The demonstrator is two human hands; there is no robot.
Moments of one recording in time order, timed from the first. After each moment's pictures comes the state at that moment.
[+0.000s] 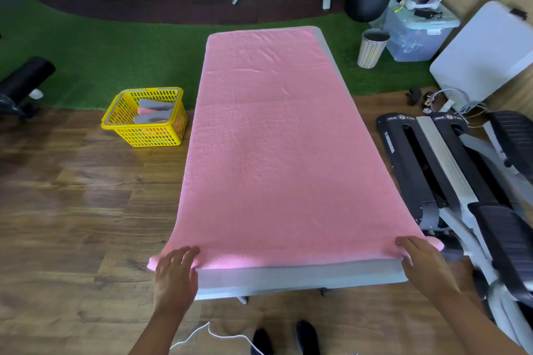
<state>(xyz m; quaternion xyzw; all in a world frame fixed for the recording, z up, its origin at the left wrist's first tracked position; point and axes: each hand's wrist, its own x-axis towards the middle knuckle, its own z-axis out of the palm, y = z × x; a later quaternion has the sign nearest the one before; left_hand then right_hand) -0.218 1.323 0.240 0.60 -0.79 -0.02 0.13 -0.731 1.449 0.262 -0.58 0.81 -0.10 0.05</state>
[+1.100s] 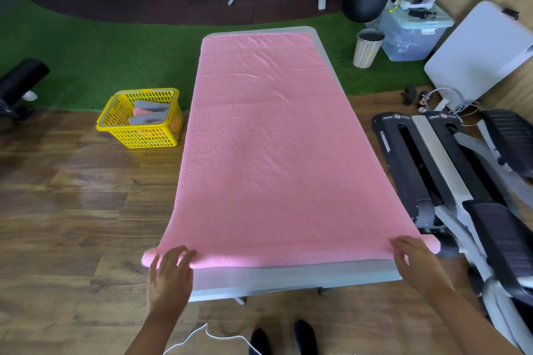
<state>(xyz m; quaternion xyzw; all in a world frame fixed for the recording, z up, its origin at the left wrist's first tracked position) -0.226 1.326 0.250 0.58 -0.79 0.04 0.19 -0.734 1.451 0.255 -0.57 0.81 -0.11 0.09</state>
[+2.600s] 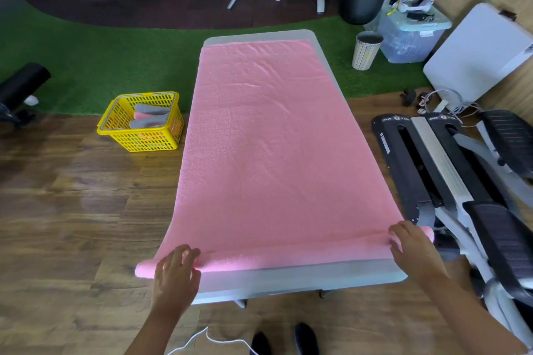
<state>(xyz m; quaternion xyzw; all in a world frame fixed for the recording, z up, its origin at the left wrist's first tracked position) -0.233 1.321 0.255 0.56 -0.81 0.02 0.15 -0.734 1.423 0.278 -0.58 0.80 -0.11 0.08</state>
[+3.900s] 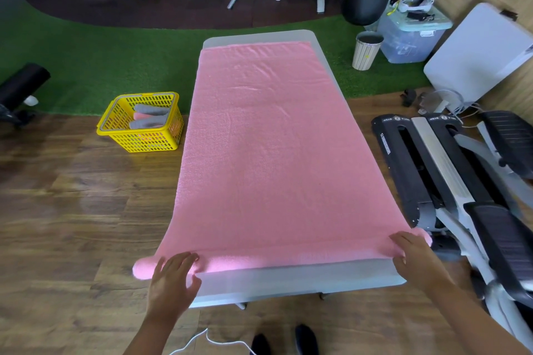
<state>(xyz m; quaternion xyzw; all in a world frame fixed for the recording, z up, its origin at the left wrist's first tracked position) -0.224 1.319 0.247 0.55 -0.82 0.00 0.18 -0.746 1.435 0.263 -0.55 0.82 -0.03 0.14</state>
